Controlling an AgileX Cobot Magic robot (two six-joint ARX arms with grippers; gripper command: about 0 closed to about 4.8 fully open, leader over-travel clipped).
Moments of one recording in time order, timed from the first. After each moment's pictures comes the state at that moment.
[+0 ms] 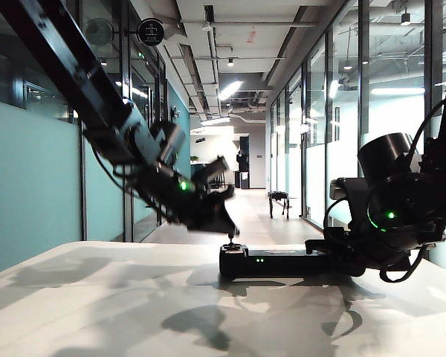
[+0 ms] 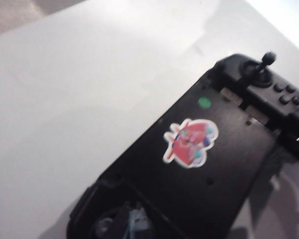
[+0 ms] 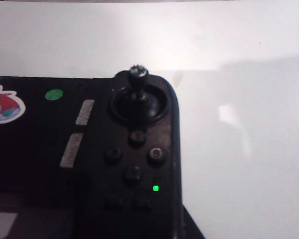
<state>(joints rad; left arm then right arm) -0.38 2.40 1.72 0.01 0.56 0.07 0.30 2.15 0.83 0.85 0.18 0.12</state>
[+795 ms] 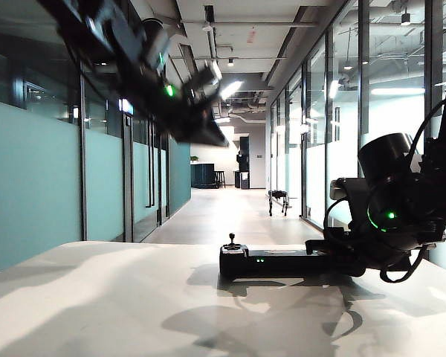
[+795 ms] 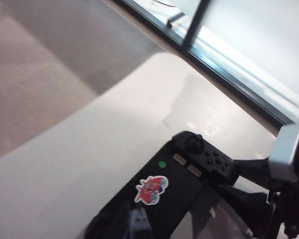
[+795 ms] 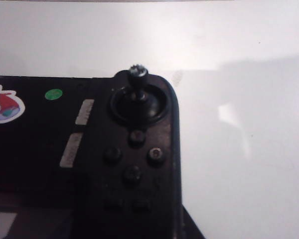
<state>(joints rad) -0.38 2.08 1.72 -0.19 0.52 0.07 0.30 2.15 0.83 0.85 0.18 0.12</state>
